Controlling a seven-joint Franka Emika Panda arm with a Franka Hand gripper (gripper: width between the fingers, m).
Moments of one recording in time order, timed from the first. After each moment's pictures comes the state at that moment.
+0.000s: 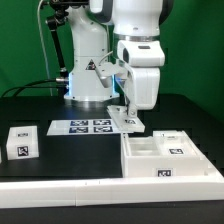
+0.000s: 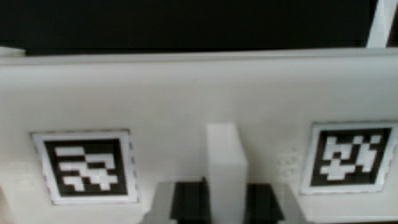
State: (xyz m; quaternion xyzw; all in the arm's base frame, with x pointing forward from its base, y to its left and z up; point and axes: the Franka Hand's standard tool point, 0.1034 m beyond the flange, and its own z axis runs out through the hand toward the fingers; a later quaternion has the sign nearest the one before) arm 0.438 0.068 0.067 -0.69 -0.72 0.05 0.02
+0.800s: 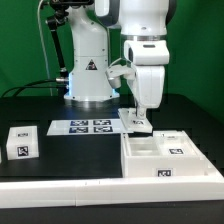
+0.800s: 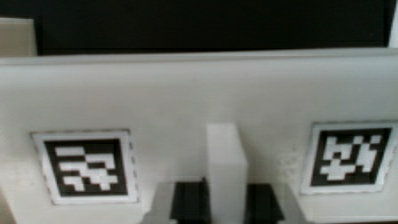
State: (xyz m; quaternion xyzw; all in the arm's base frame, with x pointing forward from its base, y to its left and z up) arm 0.439 0.081 0.063 -0.71 -0.70 0.02 0.01
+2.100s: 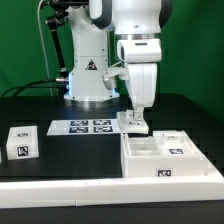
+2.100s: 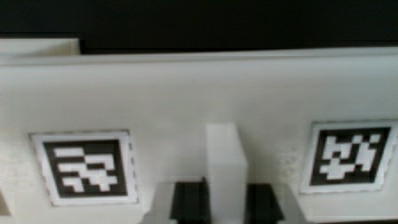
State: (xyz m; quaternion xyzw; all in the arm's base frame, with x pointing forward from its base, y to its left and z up) arm 0.453 0.073 0.062 -0.73 -0.68 -0.01 0.00
